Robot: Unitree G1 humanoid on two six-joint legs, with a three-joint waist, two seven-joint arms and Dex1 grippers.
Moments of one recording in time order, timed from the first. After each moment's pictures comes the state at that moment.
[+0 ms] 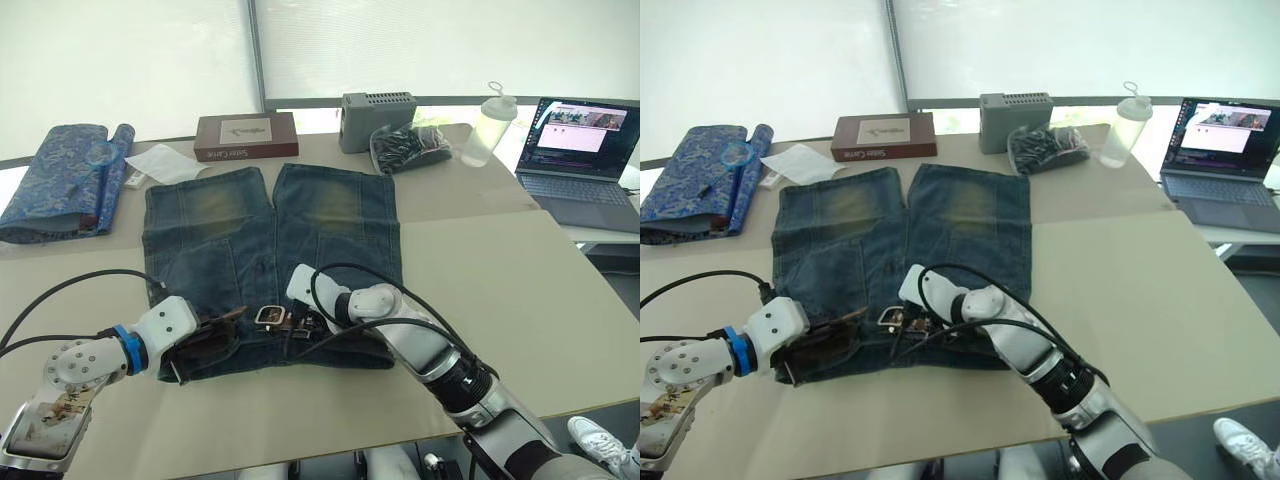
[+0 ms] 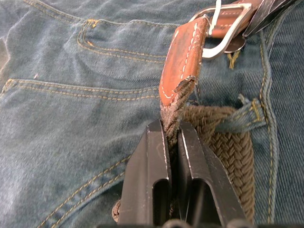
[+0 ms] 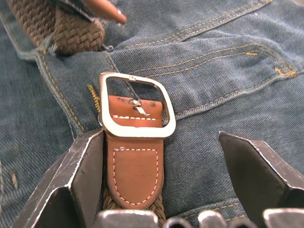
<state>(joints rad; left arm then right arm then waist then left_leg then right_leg) 0.12 0.84 0.16 -0.31 -0.19 0.19 -0.84 -0.64 -0.29 0.59 -0.18 -0.02 0.75 0.69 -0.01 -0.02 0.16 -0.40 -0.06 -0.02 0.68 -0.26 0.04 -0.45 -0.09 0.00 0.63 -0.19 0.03</state>
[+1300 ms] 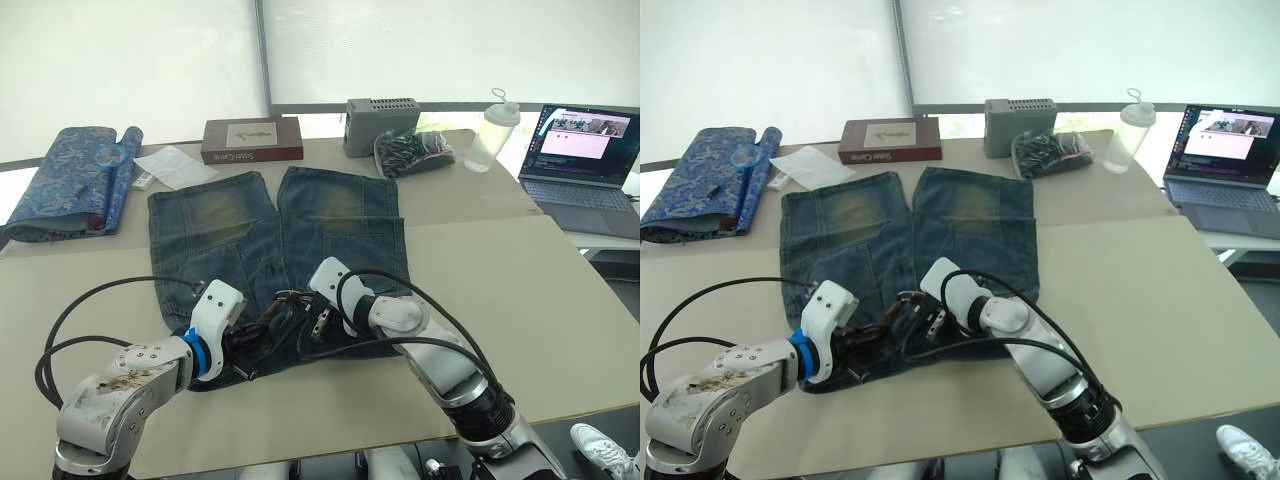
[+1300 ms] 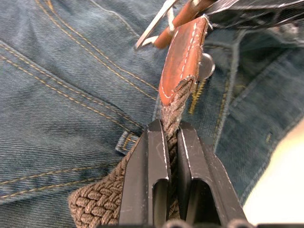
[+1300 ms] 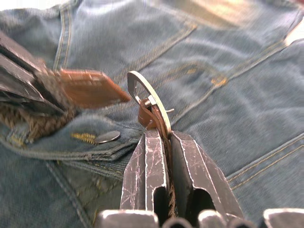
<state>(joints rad) -0.10 0.50 0.13 -0.73 -0.49 1.29 -0.43 -0.47 -0.26 0.45 -0.36 0.00 0.78 0.53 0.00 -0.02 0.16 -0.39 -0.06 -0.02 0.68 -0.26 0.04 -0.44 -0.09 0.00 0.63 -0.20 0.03</state>
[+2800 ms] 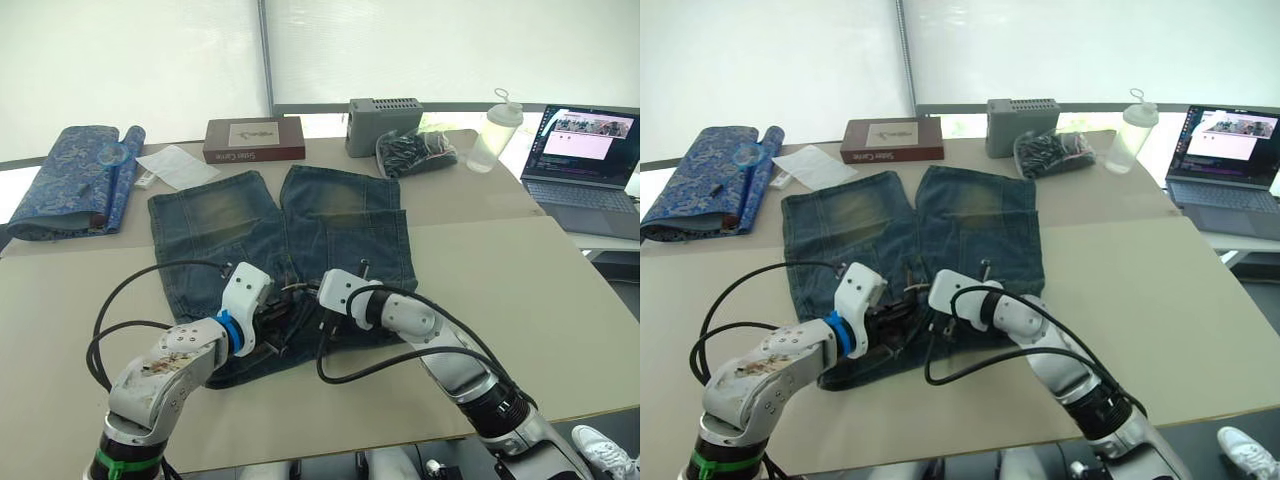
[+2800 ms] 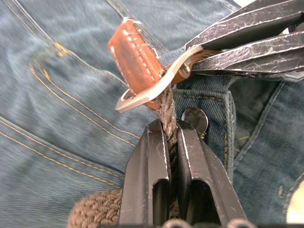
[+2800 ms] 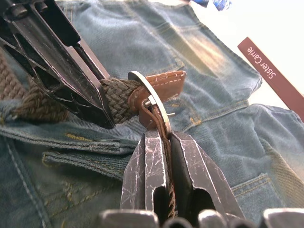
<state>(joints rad) -0.18 0.45 -0.03 -0.60 -0.43 0.99 -0.38 -0.47 -0.39 0.47 -0.24 -0.16 0.31 0.60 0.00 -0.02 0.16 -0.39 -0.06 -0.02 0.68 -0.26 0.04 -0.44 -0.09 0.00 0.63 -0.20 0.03</state>
